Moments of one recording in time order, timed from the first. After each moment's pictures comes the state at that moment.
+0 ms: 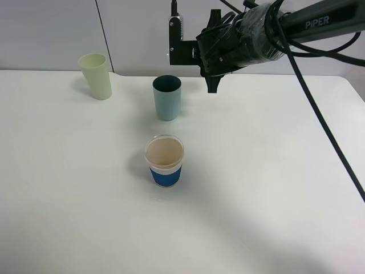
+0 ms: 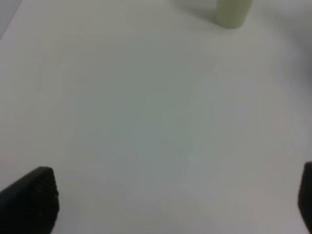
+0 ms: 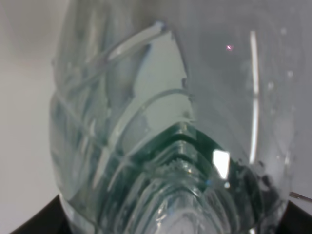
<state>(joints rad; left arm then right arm) -0.01 0.00 -0.51 0.07 1.06 -0.12 0.66 2.09 -1.43 -1.51 0.62 0.25</state>
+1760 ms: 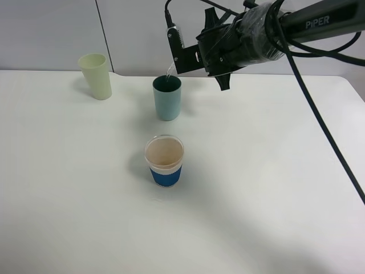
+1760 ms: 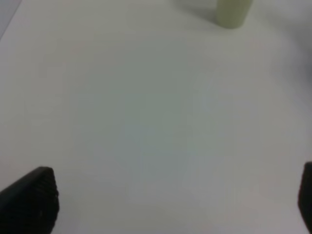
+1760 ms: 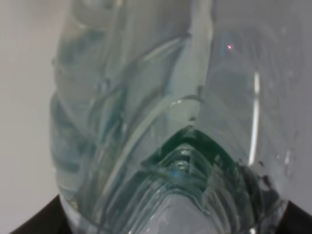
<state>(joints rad) -0.01 0.00 -0.51 0.07 1.06 -0.12 0.66 2.09 -1.43 -1.52 0.68 0.00</state>
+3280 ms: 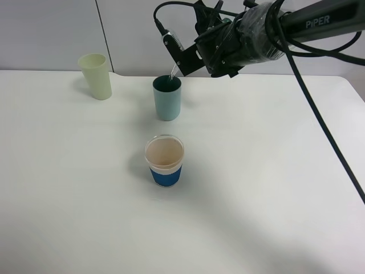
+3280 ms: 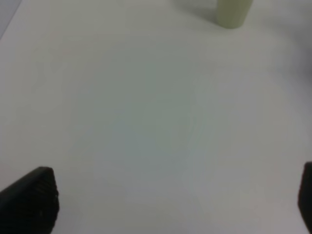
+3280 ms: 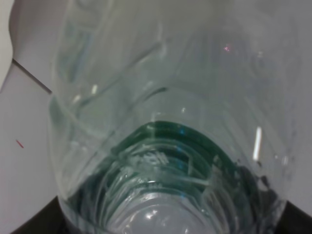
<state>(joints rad) -0.01 0.00 -0.51 0.07 1.06 -0.12 0.66 2.09 -1.43 -1.71 0.70 -0.14</state>
